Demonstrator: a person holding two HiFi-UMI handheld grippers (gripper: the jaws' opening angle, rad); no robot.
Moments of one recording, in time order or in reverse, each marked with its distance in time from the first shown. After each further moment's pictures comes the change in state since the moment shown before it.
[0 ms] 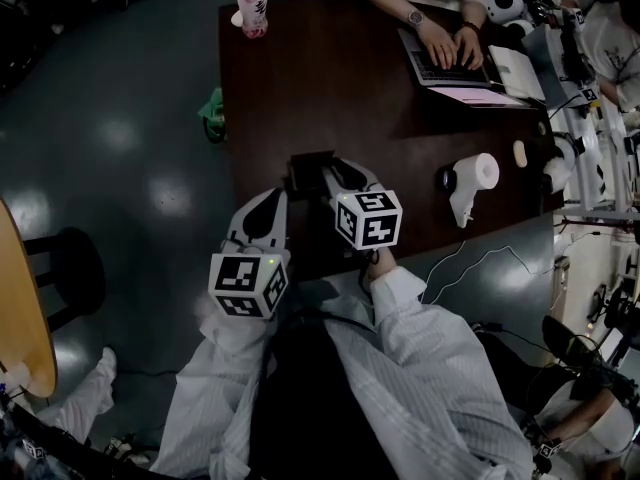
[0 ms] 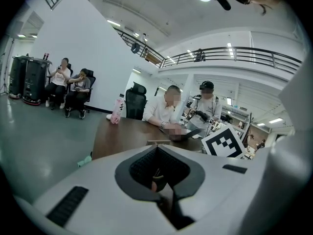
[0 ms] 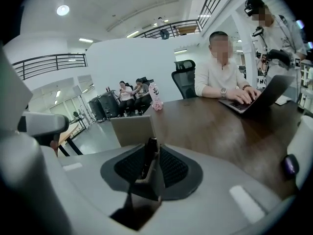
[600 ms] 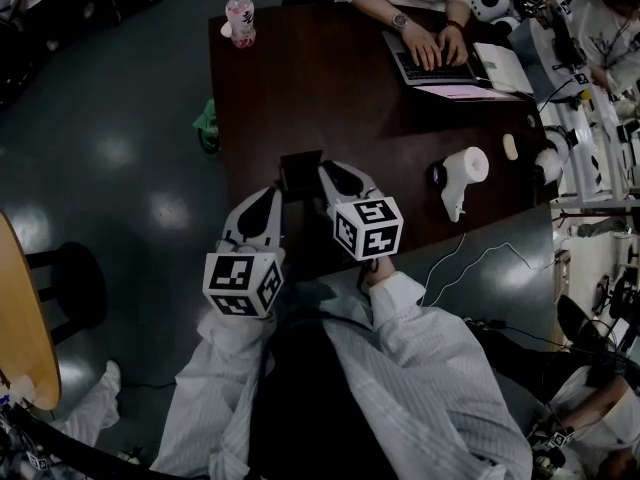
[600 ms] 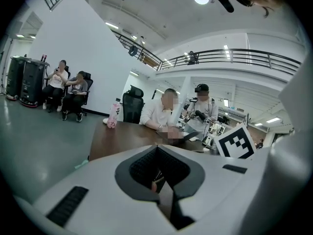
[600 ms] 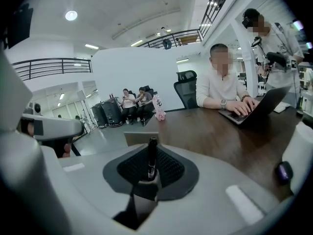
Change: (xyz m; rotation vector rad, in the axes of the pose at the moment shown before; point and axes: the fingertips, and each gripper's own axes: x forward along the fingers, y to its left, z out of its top) left arm -0.006 -0.013 0.012 0.017 -0.031 -0.027; right arm -0.035 0.013 0.021 -0.028 -0.102 0.020
